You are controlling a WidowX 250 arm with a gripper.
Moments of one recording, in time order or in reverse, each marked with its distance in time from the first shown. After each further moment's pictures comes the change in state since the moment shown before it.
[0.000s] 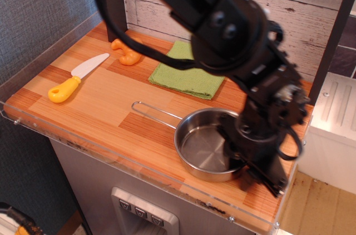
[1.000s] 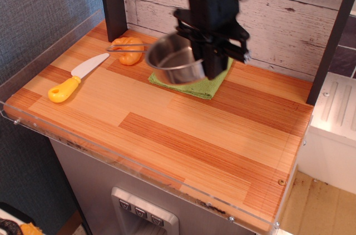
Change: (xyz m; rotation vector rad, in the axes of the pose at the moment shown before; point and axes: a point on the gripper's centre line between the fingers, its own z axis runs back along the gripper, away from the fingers) arm 0.041 0.092 0.071 -0.210 -0.016 0.142
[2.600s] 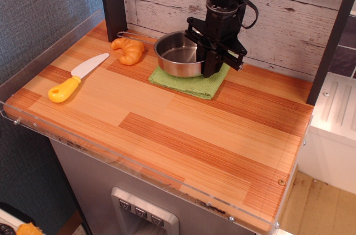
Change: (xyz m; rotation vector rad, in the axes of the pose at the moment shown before) arm 0.044 0.065 -0.063 0.211 0.143 0.026
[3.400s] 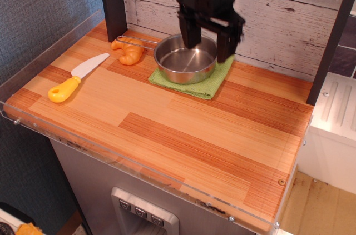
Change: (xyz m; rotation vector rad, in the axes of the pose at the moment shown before) arm -0.017 -0.001 0.058 -0.130 -0.159 0.101
